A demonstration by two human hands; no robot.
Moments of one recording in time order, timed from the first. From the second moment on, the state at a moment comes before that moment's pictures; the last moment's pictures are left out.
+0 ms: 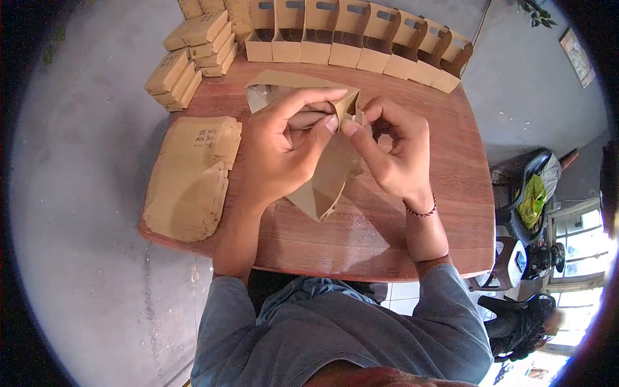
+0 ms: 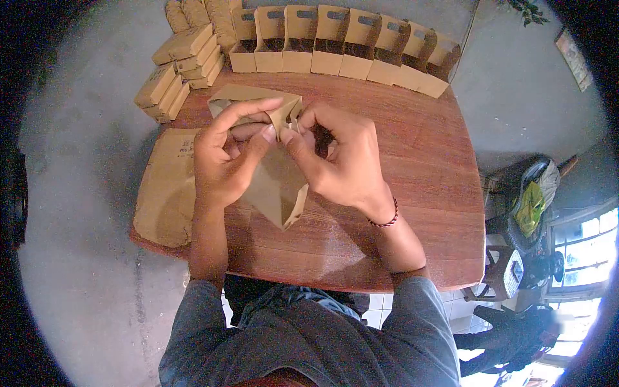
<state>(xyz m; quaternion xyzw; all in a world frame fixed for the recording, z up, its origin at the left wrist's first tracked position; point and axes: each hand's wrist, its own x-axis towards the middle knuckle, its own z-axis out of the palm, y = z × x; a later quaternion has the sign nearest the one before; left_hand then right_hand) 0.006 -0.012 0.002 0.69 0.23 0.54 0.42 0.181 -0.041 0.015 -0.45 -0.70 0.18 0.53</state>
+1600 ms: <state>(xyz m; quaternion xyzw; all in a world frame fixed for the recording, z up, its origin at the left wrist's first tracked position) -0.004 -0.025 0.013 0.66 0.28 0.68 0.14 0.217 -0.016 0.022 -0.42 -0.54 0.32 0.65</state>
